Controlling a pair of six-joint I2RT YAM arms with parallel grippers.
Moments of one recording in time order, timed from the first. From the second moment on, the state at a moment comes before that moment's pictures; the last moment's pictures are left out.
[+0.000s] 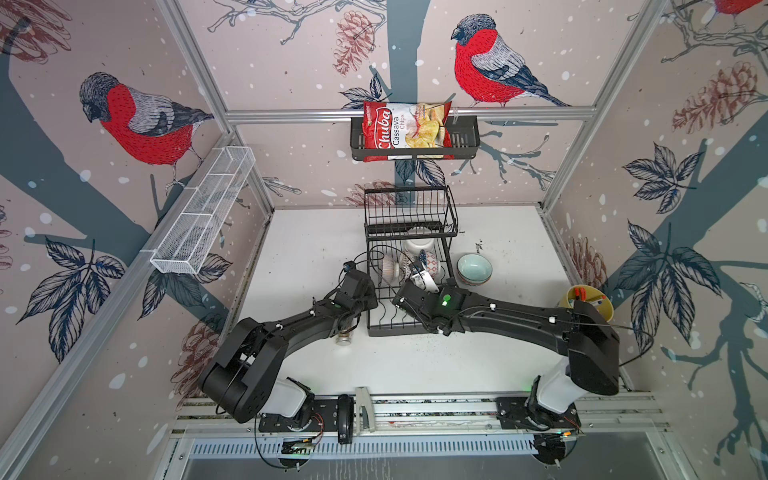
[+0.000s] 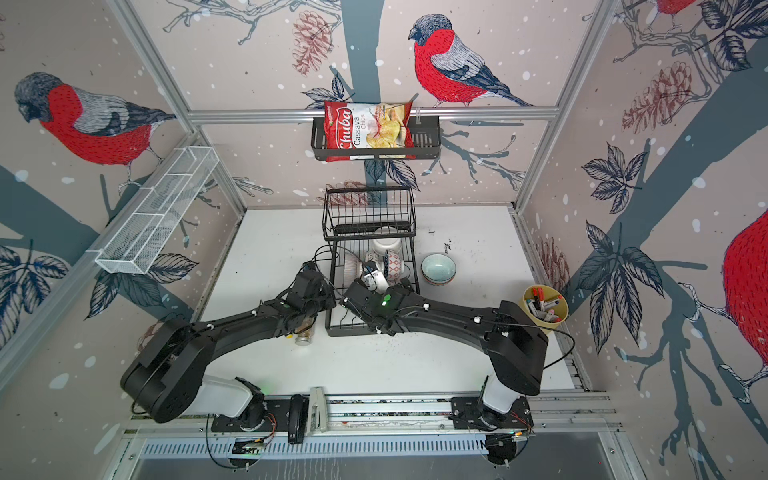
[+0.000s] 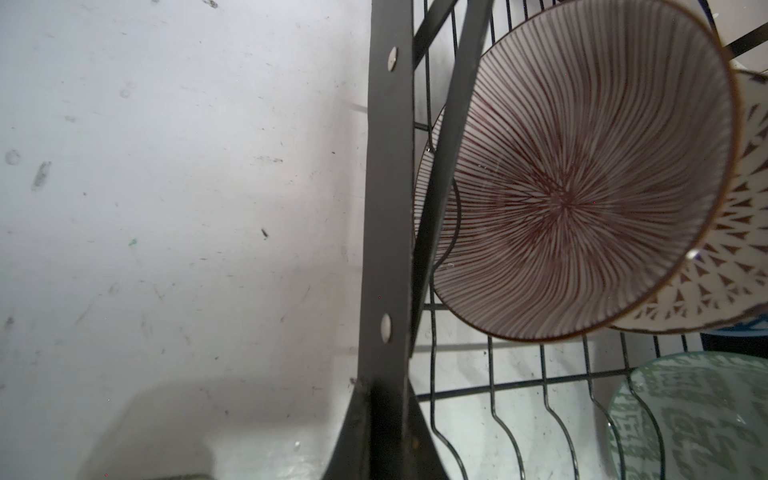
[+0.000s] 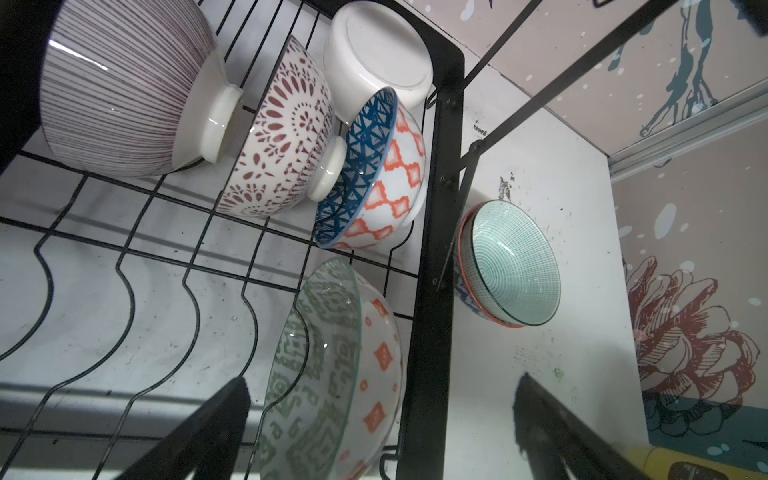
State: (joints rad) left arm -0.54 1.44 0.61 0.03 -0.08 -0.70; right arm 1.14 1.61 1.20 -0.76 0.79 0.48
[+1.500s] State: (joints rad) left arm -0.54 1.44 0.60 0.05 -0.08 -0.70; right arm 0.50 1.26 0.92 -0.63 0.42 0.58
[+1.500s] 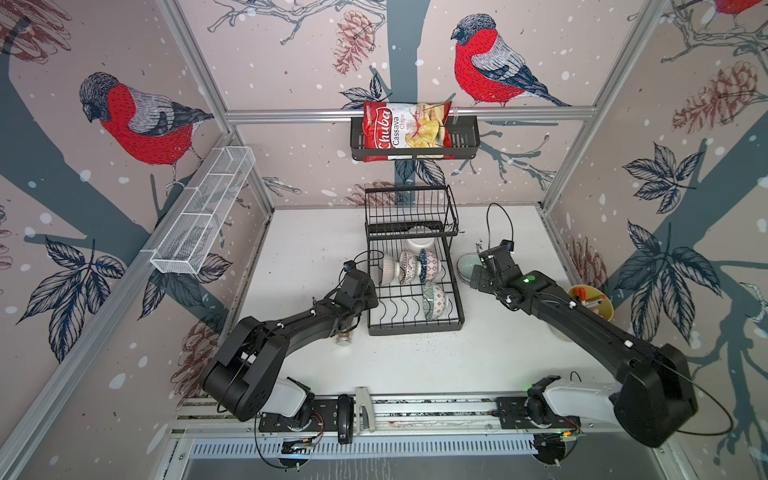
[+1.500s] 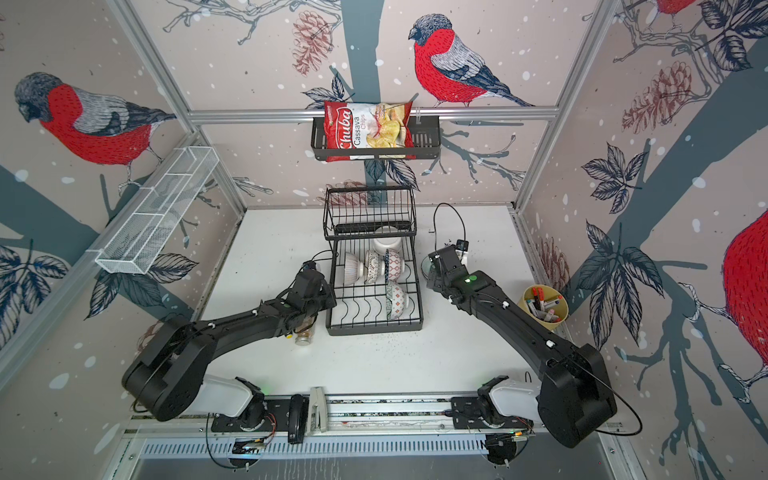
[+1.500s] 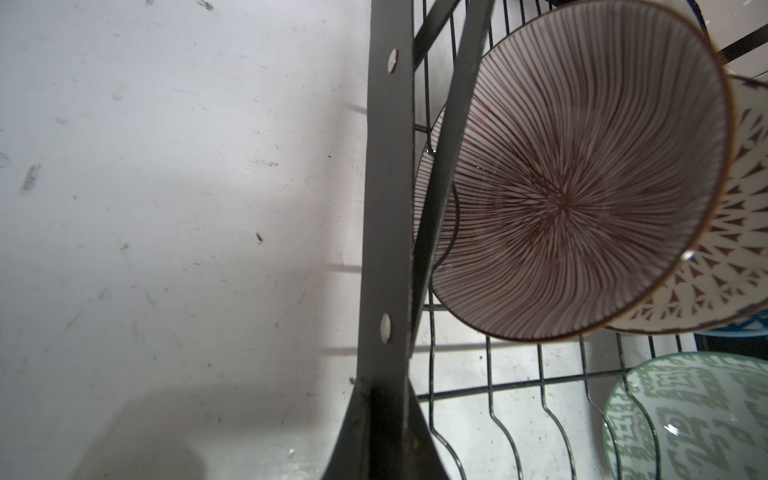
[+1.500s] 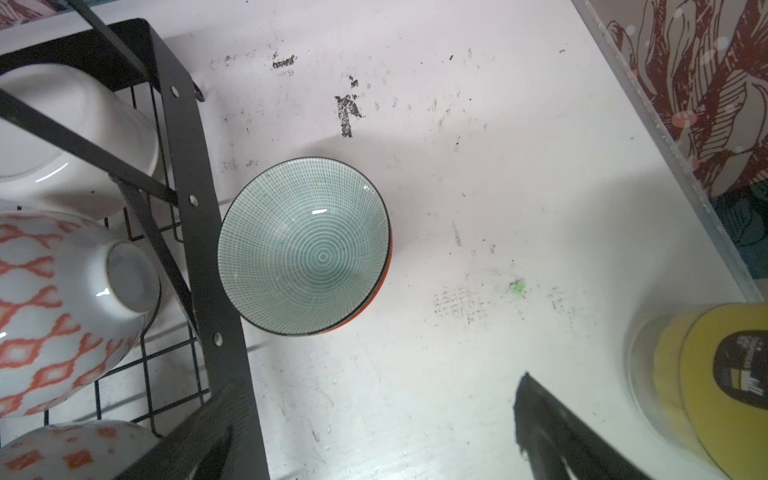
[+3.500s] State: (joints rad) left arm -0.51 1.46 0.59 0.12 -0.03 -0.71; right arm 0.30 1.64 1.05 -0.48 0.17 0.55
